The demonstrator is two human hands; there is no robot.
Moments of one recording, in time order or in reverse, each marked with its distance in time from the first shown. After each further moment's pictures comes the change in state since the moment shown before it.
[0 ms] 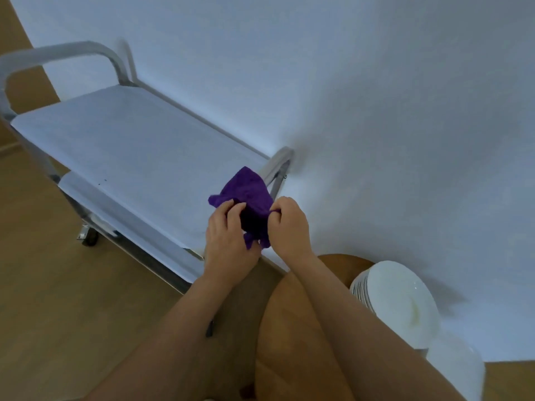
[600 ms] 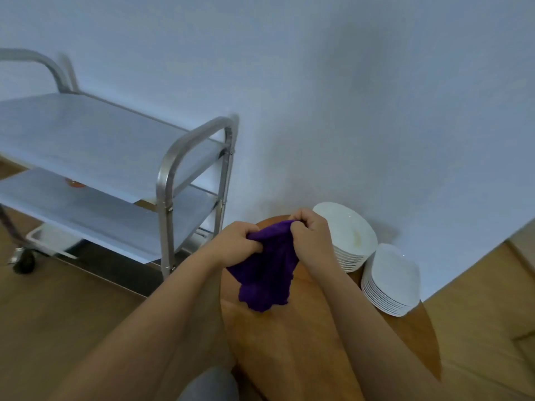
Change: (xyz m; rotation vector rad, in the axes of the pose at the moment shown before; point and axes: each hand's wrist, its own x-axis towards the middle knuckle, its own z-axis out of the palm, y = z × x) left_hand -0.153 0.035 0.032 -0.289 -0.780 0.101; right_hand -0.224 0.092 -0.068 0.372 0.190 0.138
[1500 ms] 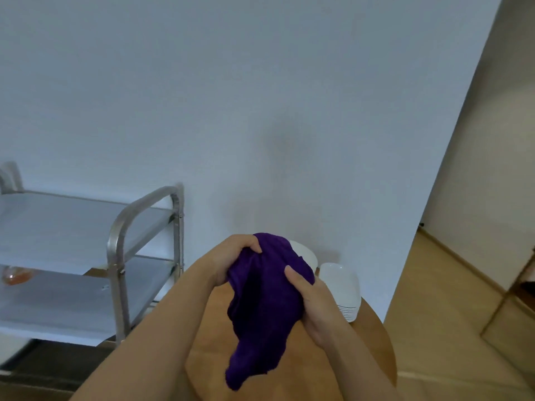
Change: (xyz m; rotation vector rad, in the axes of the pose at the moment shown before) left_hand -0.039 0.113 0.053 -0.600 -0.180 -0.058; right_hand -0.130 0.014 -0.091 0.699 0.054 0.148
